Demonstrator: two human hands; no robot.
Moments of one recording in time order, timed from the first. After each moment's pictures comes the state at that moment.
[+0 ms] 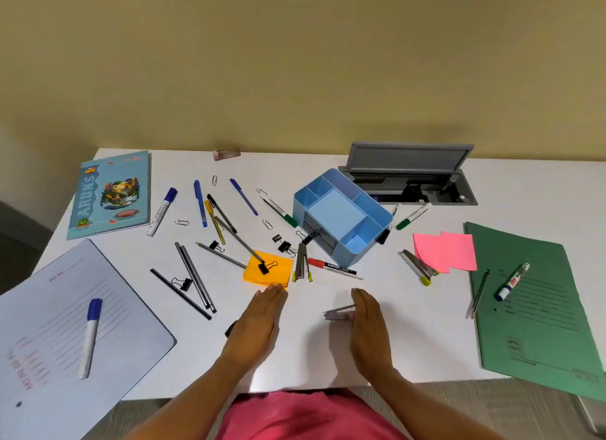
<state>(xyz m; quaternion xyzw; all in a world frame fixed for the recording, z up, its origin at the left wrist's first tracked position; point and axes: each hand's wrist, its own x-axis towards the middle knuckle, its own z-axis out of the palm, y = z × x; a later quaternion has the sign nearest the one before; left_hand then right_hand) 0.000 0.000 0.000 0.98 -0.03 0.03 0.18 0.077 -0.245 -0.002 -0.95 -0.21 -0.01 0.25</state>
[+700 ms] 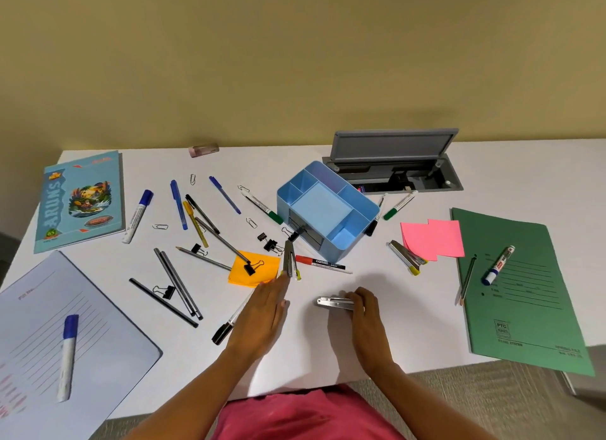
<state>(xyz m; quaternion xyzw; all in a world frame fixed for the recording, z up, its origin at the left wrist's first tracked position) 0.035 -0.022 0.023 0.94 0.01 0.00 0.33 0.086 -0.253 0.008 -0.96 -0.17 0.02 0.19</state>
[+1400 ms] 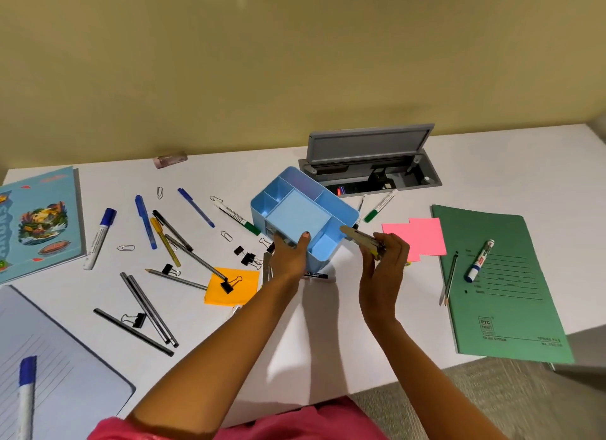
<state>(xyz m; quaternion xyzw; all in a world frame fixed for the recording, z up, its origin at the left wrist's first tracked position) 0.186 -0.086 0.097 0.62 0.39 -0.09 0.67 0.178 -0.232 0.093 -0.88 -0.02 -0.22 0.42</state>
